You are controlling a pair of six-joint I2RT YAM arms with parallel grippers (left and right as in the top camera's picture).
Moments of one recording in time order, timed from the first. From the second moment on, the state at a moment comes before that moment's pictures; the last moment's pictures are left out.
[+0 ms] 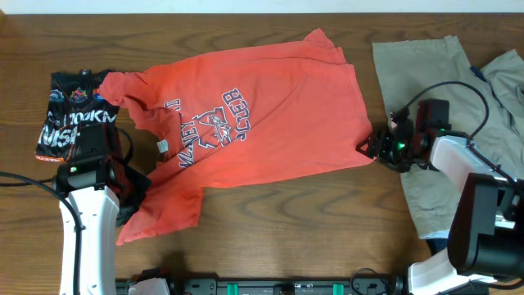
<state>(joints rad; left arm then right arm) 0.23 1.20 0.93 -1.19 -0.11 -0.77 -0.13 1.74 0.88 -0.46 -0.50 0.26</state>
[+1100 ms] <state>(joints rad) 0.23 1.19 1.09 -1.45 0.20 -0.38 -0.20 1.33 1.09 -1.01 -0.20 0.23</state>
